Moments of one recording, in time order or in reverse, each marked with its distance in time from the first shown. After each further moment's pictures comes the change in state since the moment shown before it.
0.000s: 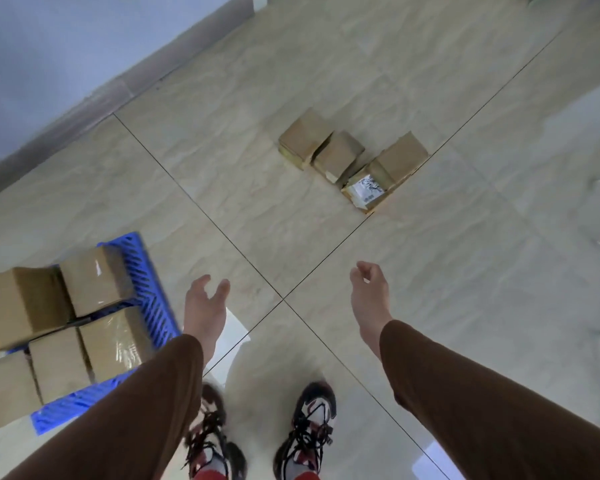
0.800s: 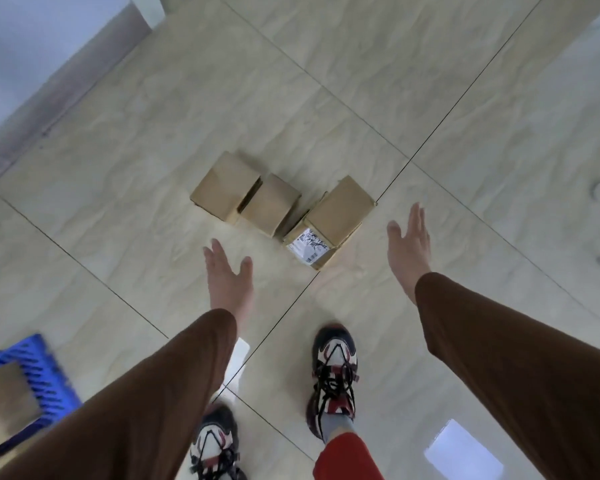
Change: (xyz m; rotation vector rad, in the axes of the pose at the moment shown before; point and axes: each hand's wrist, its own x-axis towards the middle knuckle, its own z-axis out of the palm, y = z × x) left_hand 0.116 0.185 0.279 0.163 -0.103 0.192; right_hand 0.329 -0.114 -0.145 -0.326 0.086 -0.135
